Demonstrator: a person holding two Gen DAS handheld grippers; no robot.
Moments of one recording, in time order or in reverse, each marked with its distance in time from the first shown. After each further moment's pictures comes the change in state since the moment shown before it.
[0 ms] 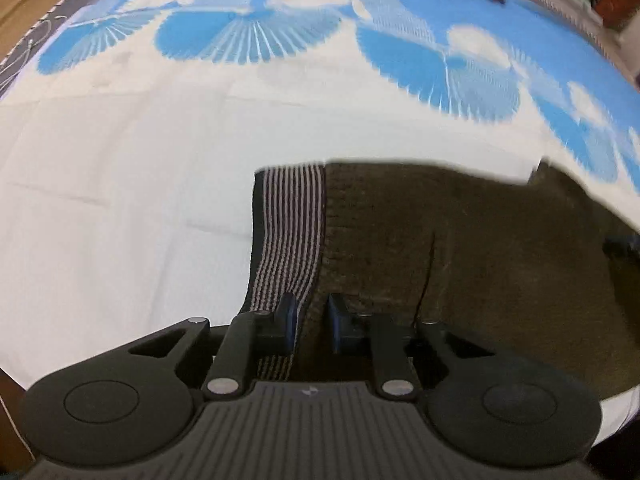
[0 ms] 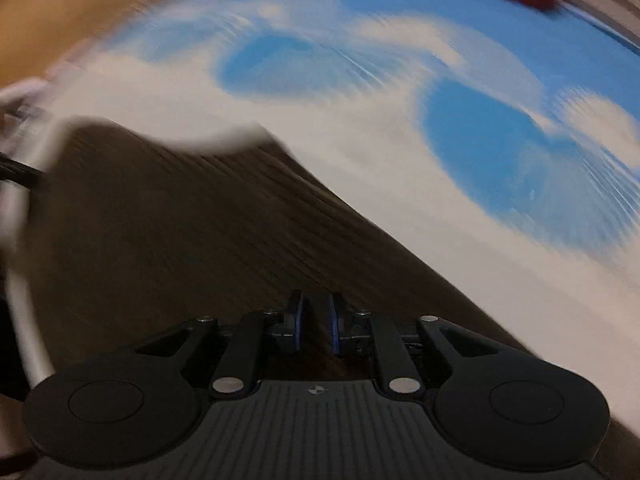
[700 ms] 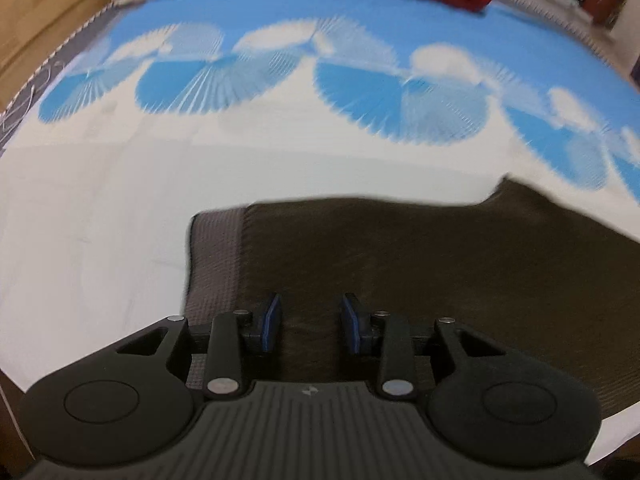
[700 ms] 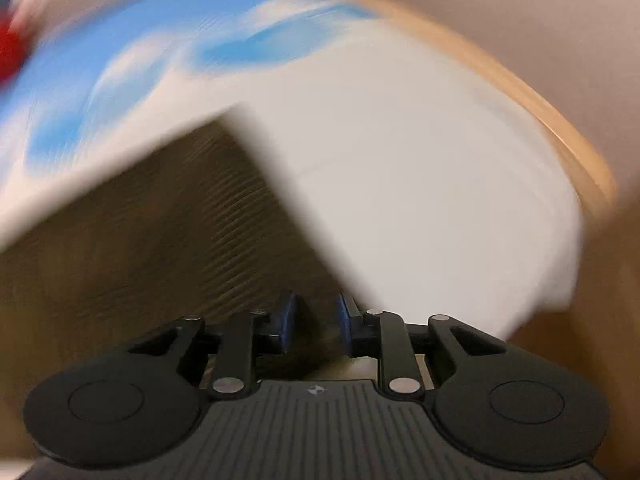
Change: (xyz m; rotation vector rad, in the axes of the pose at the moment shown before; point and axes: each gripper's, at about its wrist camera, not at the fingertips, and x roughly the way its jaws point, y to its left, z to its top) left arm -0.030 -0.079 0.010 0.058 -0.091 0.053; right arm -0.262 -0.225 -0.353 1.079 -0.231 -0.712
